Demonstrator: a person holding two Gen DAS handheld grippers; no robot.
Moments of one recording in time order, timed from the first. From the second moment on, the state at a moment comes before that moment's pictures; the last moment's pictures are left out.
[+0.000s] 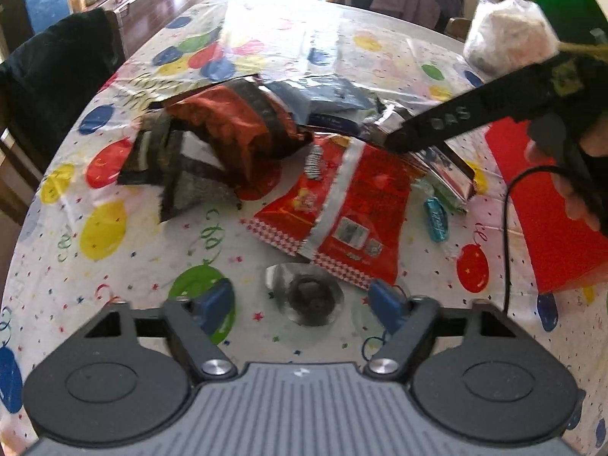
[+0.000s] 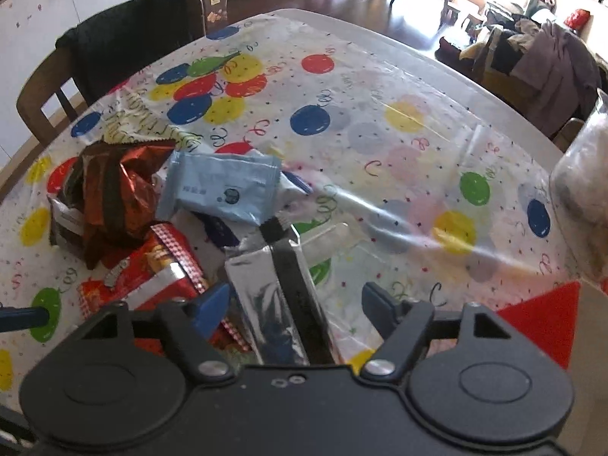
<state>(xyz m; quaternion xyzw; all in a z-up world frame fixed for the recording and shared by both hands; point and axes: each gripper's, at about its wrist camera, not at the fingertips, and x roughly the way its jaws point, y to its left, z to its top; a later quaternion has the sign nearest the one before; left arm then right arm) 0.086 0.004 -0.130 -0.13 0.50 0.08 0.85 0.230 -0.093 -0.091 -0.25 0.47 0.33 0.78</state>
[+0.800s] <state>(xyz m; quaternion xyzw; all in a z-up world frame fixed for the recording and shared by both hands) 0.085 -0.006 -0.129 -0.10 0.49 0.08 0.86 0.216 -0.110 -0.082 -0.23 0.45 0.35 0.79</state>
